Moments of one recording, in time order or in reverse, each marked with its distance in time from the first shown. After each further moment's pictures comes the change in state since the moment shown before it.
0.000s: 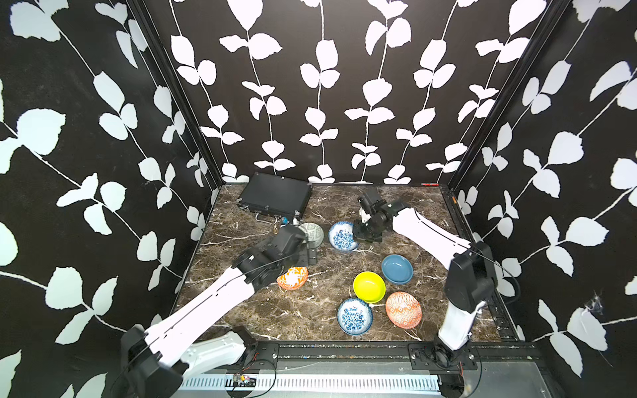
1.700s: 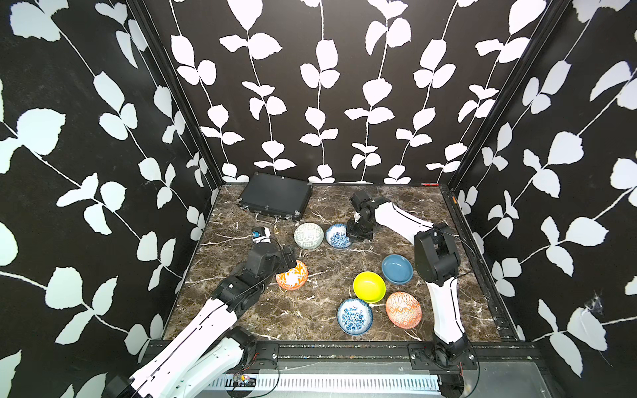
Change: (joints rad) left arm 0.127 -0.231 -0.270 0.233 -0.020 -0.016; right arm -0.026 0.319 0.174 0.018 -0.035 0.031
